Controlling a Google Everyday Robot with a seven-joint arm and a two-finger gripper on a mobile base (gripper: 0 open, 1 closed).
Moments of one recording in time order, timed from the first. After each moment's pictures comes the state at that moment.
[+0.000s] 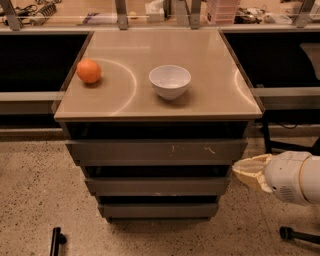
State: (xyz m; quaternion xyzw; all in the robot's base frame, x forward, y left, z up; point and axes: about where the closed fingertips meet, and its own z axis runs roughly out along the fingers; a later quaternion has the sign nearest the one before) arm 0.416 -0.198 0.786 -0.37 0.83 0.11 0.39
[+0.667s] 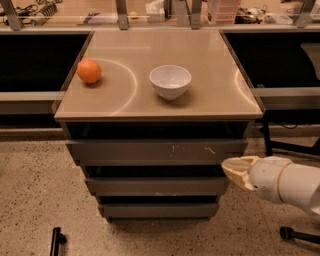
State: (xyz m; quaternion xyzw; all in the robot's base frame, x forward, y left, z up) arm 0.449 -0.187 0.749 -0.33 0.82 0.13 0.44
